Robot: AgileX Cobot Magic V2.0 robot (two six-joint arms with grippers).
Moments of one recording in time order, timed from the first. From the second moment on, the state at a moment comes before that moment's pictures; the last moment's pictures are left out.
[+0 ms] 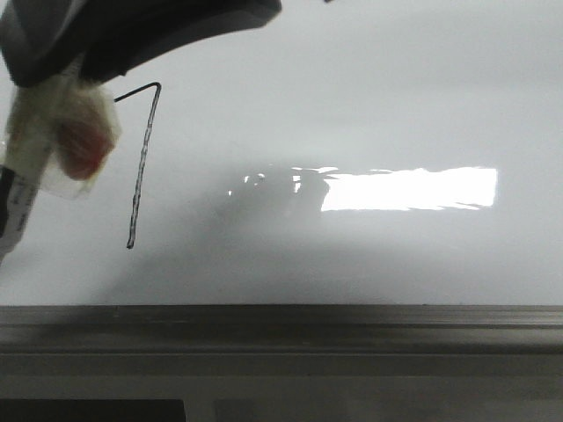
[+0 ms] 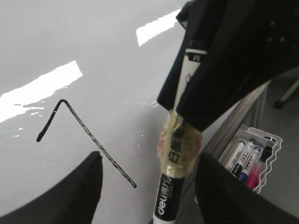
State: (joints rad) left arm -0.87 0.58 -0.25 0.53 -0.06 -0.39; right arm 0.95 1.27 -0.95 0.46 0.33 -0.33
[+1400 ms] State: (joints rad) left arm -0.78 0.73 -0.33 0.12 0.09 -0.39; right arm 0.95 1.24 -0.95 0.44 0.30 -0.33
